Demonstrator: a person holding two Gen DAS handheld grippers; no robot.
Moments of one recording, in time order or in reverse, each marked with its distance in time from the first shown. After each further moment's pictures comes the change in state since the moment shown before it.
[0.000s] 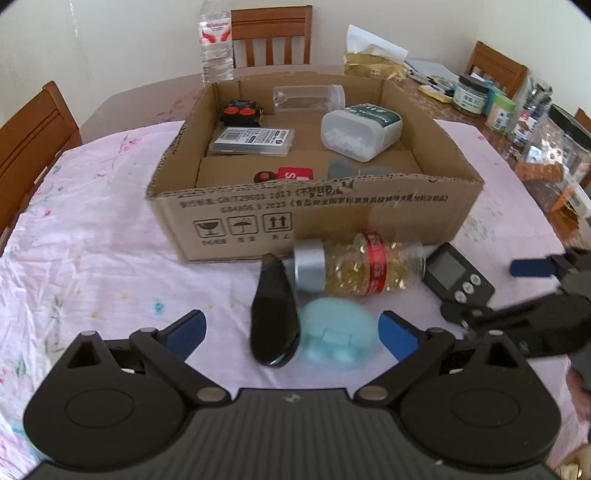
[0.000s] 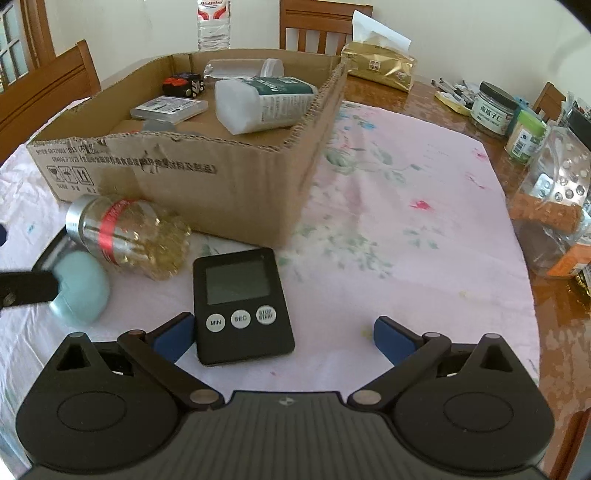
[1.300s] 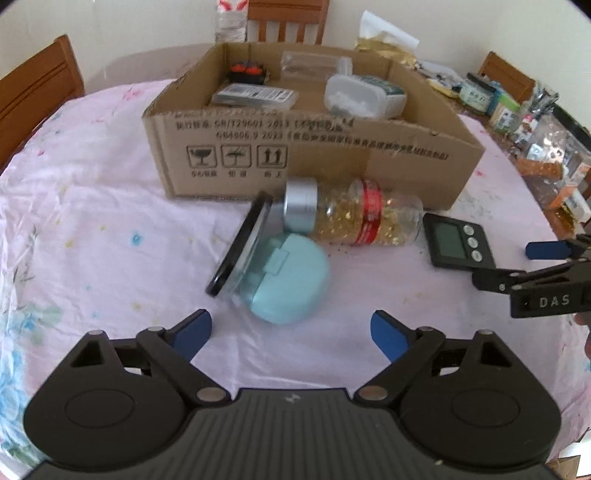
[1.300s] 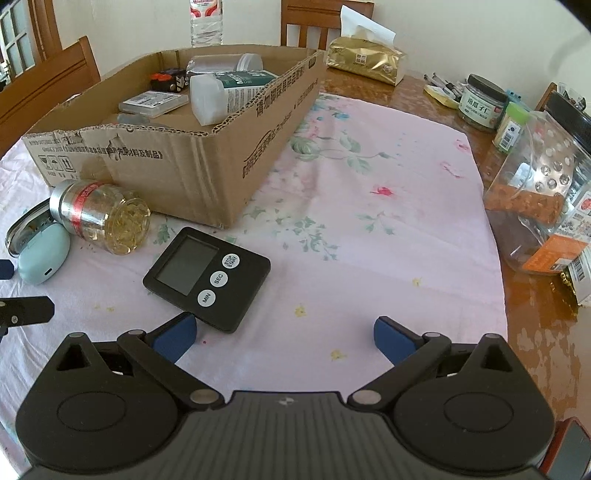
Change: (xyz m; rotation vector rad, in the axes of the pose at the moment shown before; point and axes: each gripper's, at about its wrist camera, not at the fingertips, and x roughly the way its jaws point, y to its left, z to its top) left arm 0.007 0.001 -0.037 -0.088 0.029 -0.062; right arm -0.007 -0.035 -0.006 -0.017 0.016 0.012
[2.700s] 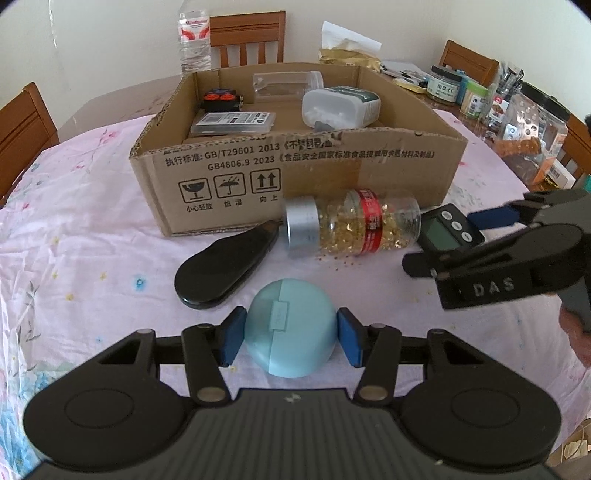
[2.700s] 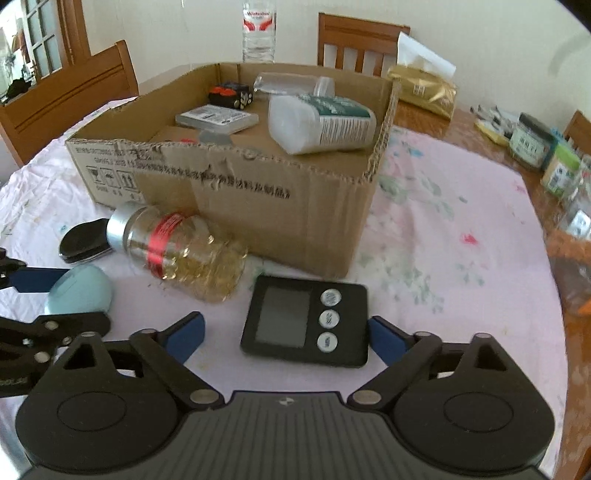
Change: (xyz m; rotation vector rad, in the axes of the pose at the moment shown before) left arm 0.000 0.010 0.000 0.156 -0.068 -0.025; right arm 0.013 0.062 0.027 -0.071 -0.075 0.057
